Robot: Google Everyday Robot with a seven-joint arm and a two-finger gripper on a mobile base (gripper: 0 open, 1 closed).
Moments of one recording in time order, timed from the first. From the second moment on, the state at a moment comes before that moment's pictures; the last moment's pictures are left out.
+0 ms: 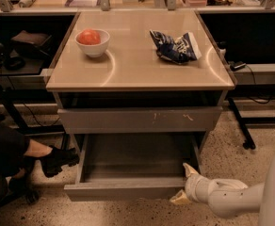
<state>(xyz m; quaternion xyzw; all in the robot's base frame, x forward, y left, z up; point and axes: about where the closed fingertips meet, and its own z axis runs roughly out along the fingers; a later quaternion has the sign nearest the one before) 0.485 -0.177 0.403 -0.52 0.78 0.02 0.35</state>
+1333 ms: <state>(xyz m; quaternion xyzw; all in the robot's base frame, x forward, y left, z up) 0.484 -0.177 0.402 -0.52 0.78 0.02 0.35</state>
